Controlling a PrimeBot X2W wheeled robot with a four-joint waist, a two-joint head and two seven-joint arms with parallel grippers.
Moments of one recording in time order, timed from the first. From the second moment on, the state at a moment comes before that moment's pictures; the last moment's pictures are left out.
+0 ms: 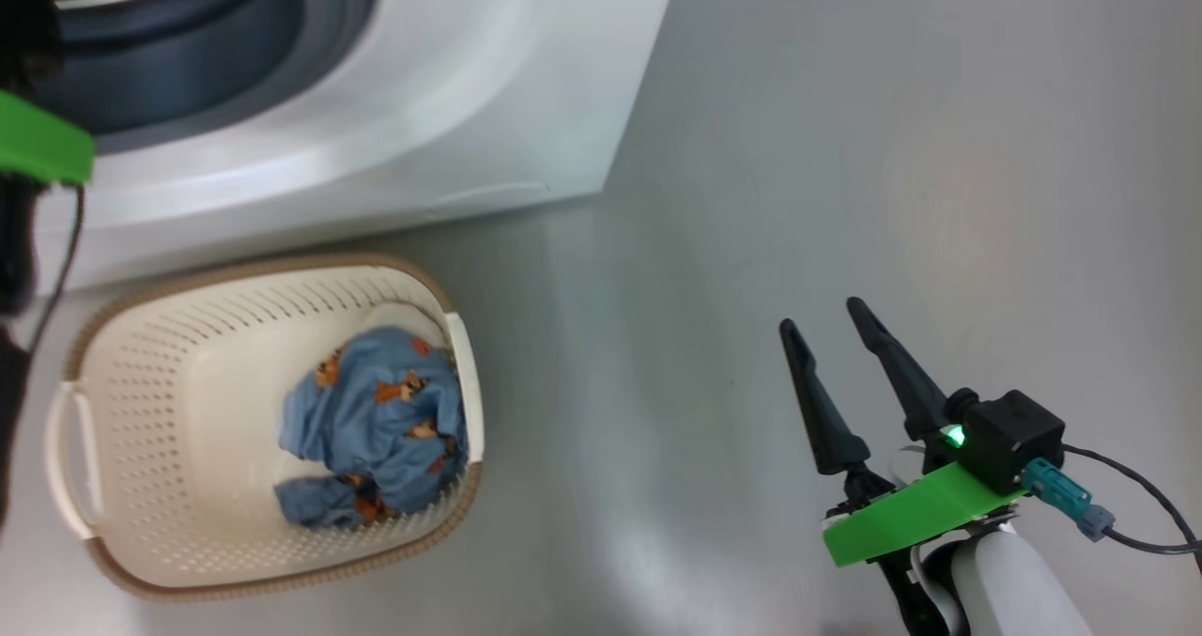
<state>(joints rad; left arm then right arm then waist) -0.99 0.45 -0.35 0.52 -0.68 -0.14 -0.26 -0.23 -0.05 0.17 0.13 0.25 0.13 -0.26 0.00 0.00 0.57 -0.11</state>
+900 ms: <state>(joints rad) -0.36 0.26 -0.02 0.23 -0.48 -0.14 -0.26 -0.11 -0.05 0.08 0.19 0.24 0.13 -0.26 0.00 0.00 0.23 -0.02</state>
